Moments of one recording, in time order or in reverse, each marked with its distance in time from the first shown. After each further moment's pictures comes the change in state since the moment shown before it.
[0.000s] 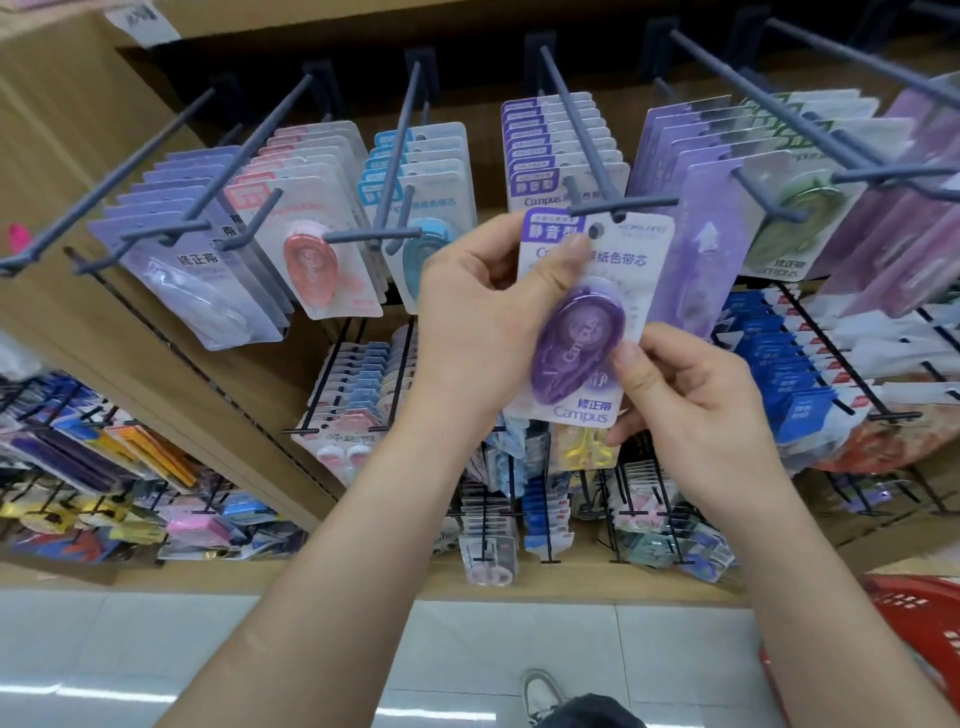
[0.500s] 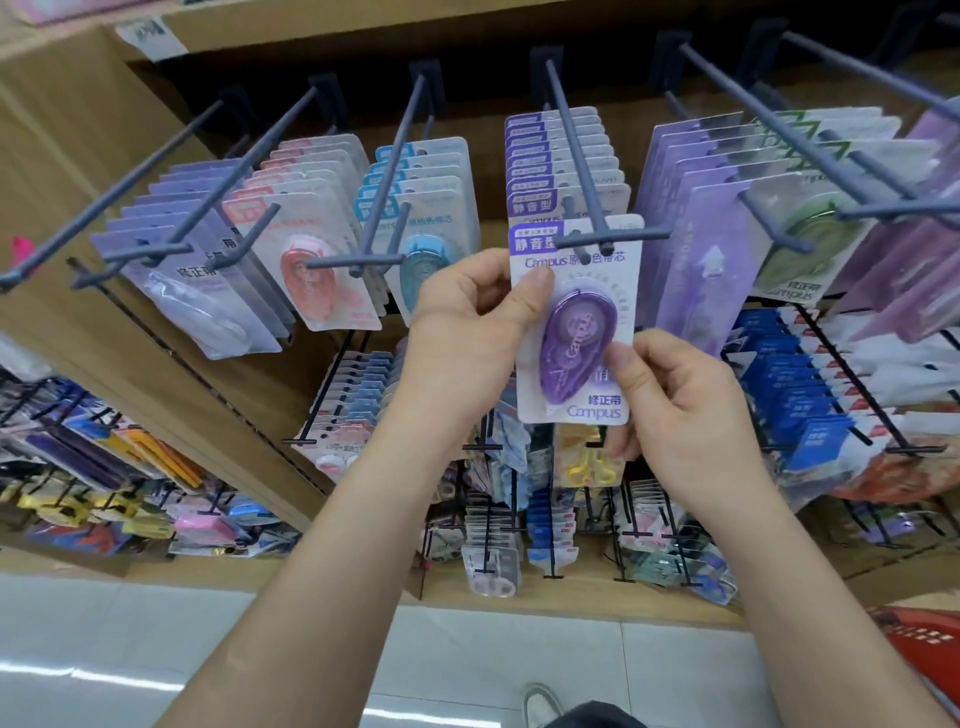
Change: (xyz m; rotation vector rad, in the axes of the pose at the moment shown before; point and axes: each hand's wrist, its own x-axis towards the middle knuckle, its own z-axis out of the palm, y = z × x) left_hand 0.012 -0.013 -0.007 0.200 0.020 -0.135; right_hand 0.023 0.012 -0.005 -0.131 0.045 0.082
